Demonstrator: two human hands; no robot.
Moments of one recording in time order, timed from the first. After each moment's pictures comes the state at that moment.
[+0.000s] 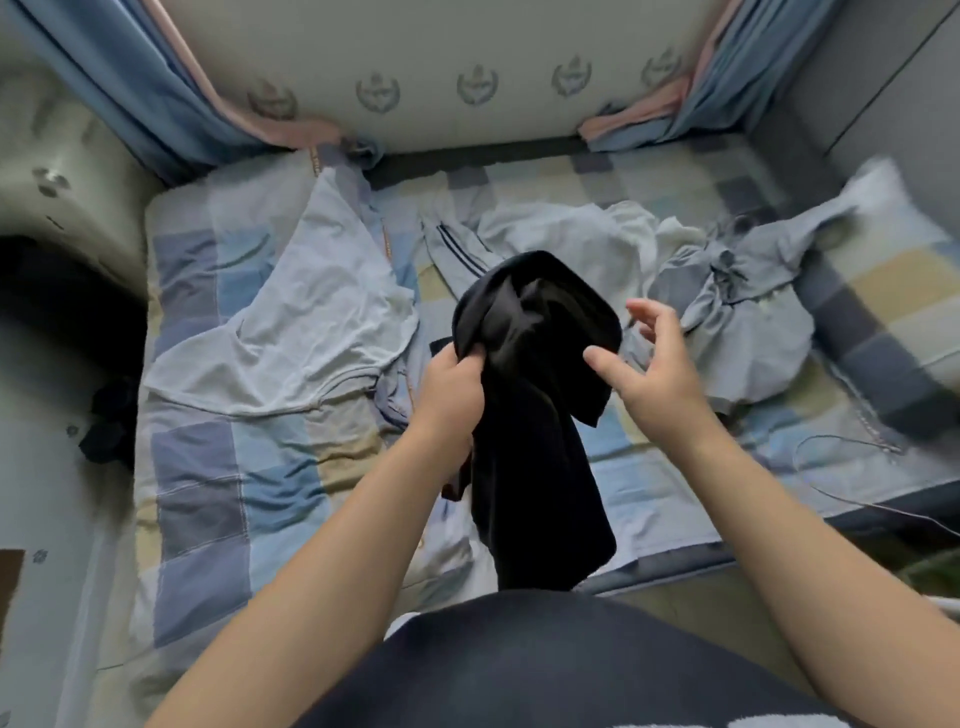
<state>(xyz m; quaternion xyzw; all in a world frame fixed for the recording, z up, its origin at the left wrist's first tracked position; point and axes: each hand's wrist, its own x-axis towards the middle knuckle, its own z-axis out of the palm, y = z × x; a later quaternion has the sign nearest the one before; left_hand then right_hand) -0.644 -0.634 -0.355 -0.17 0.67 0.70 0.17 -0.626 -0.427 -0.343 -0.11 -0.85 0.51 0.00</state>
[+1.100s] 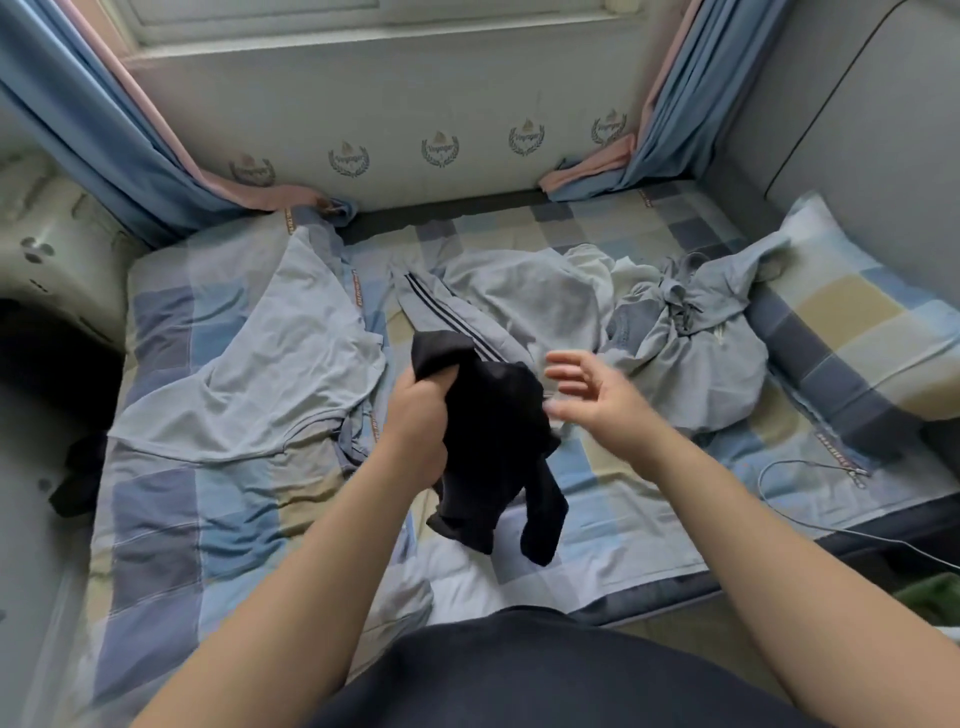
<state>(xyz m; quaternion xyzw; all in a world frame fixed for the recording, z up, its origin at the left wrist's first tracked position) -0.630 -0.547 -0.326 -0.19 0.57 0.79 0.10 -0.621 -0.342 -0.343 -0.04 -0.80 0.59 -0.14</state>
